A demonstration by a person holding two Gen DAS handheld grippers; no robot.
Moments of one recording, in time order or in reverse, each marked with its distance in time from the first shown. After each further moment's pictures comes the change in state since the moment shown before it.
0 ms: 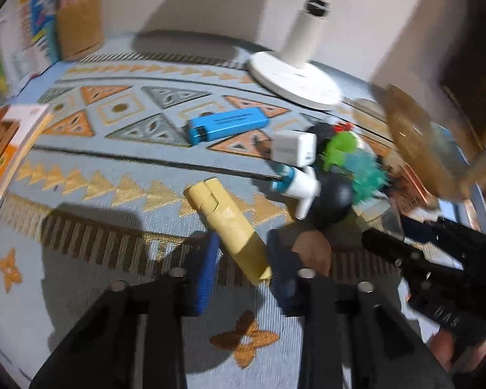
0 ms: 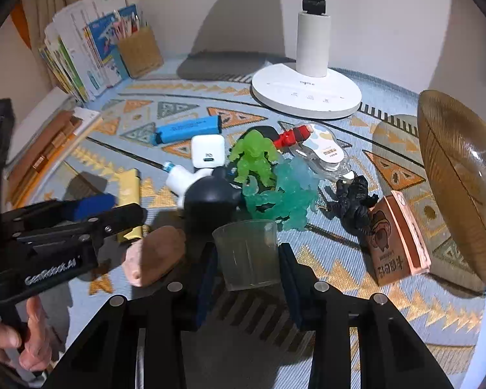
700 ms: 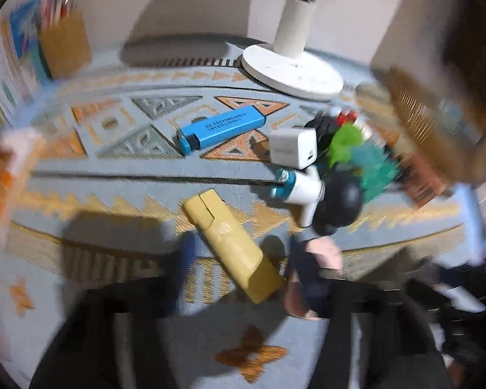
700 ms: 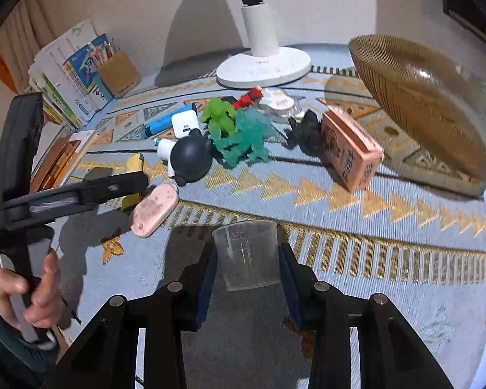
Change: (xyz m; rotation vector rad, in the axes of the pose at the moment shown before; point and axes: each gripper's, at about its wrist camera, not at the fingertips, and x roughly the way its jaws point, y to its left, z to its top) left arm 0.012 -0.025 0.007 0.101 0.023 0.147; right arm -0.026 -0.022 -0.054 0.203 0.006 0.010
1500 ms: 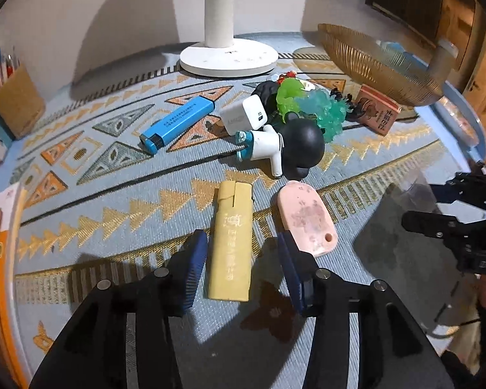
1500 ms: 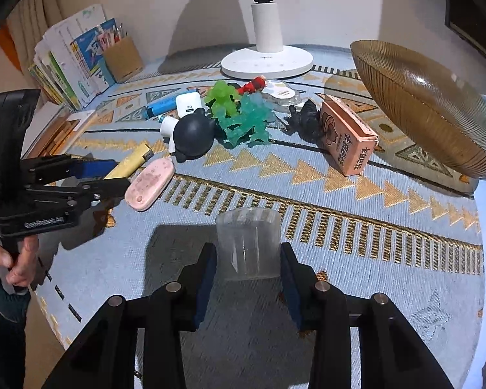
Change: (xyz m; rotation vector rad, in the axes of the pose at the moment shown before) left arm -0.013 0.008 -0.023 0.297 -0.010 -0.145; right arm -0.003 0.009 -0.017 -0.073 -0.003 -0.044
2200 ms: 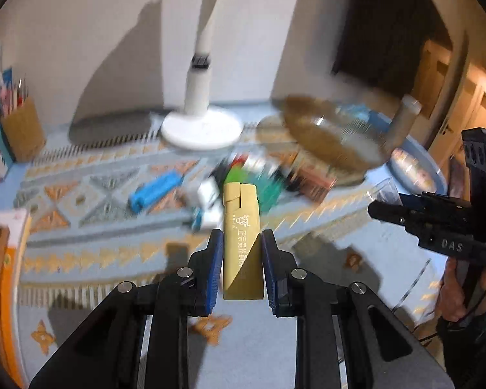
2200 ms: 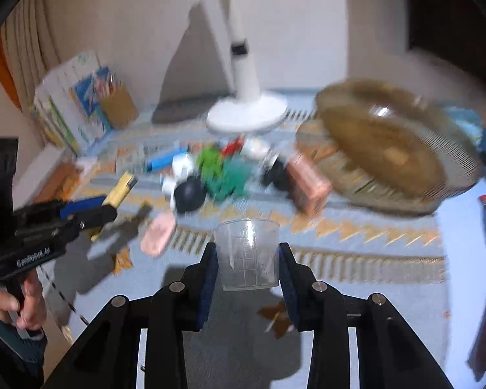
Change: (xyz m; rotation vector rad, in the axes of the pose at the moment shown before) left arm -0.085 -0.026 0.029 -0.070 -0.249 -0.141; right arm -0.081 -0.019 0.017 0.088 -0.220 -0.056
